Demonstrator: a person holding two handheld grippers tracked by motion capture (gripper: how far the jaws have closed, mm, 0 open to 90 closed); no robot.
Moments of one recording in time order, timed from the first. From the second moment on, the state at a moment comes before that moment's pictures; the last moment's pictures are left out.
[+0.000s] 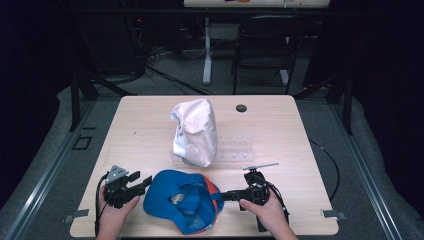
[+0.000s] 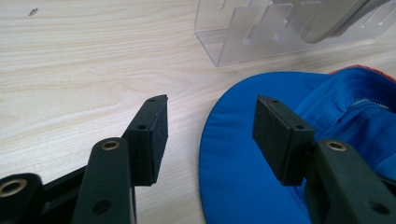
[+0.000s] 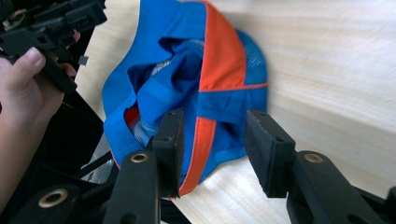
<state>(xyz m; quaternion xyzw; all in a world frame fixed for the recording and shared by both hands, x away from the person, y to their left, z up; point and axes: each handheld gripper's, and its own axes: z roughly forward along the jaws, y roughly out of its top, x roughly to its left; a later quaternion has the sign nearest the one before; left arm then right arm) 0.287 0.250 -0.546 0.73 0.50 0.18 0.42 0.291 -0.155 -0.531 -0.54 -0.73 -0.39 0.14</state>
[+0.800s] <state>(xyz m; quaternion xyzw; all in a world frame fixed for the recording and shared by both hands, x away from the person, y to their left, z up) 0.279 0.260 -0.547 0.72 0.52 0.19 0.42 0.283 -0.126 -0.569 -0.51 -0.74 -0.36 0.24</state>
